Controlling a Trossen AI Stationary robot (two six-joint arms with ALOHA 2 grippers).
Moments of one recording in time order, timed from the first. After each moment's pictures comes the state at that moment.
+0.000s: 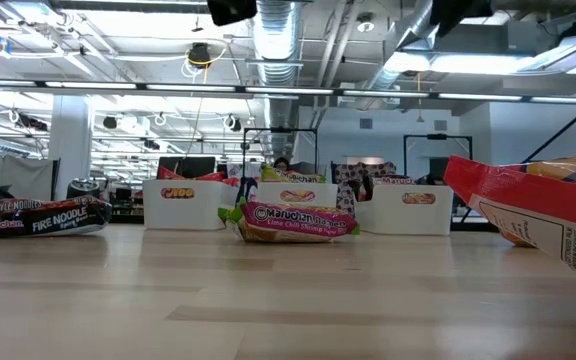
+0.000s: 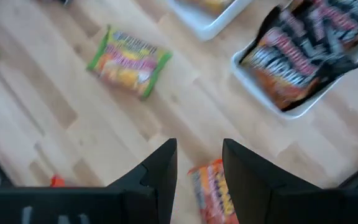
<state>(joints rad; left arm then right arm) 0.03 1.71 1.88 -1.24 0.34 -0.07 -0.25 1.34 1.72 -1.47 0.04 0.51</state>
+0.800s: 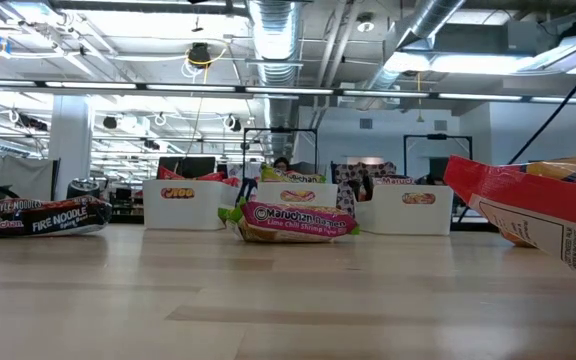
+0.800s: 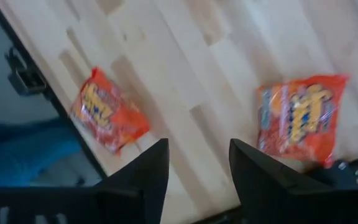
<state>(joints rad) -0.13 1.71 1.88 -1.33 0.33 -0.12 0.27 1.44 1.72 -1.57 -0.03 0.83</state>
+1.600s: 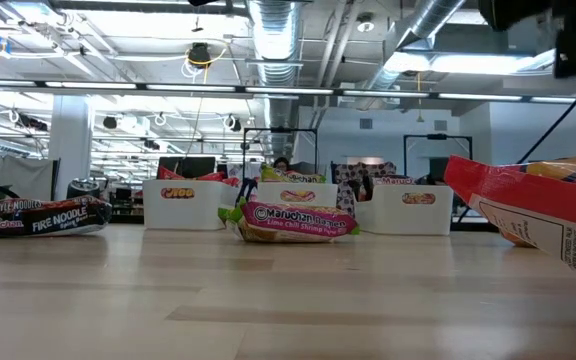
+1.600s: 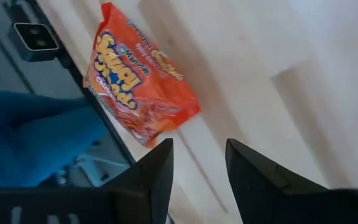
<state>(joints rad) -0.13 1.71 1.88 -1.34 0.27 -0.09 0.46 1.31 1.03 -0.86 -0.21 1.10</state>
